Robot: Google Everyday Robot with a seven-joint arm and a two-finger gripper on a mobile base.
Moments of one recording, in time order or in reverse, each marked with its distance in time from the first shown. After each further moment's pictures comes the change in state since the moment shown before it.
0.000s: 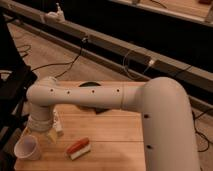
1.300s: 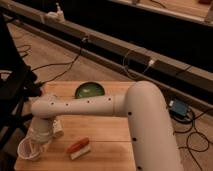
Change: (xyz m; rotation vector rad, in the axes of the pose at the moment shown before) arm 0.018 0.005 0.077 0.022 -0.107 0.120
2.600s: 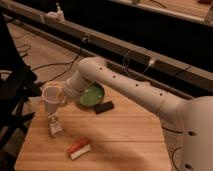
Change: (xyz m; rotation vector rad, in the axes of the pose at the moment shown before) arm 0.098 0.030 -0.255 0.494 0.189 0.209
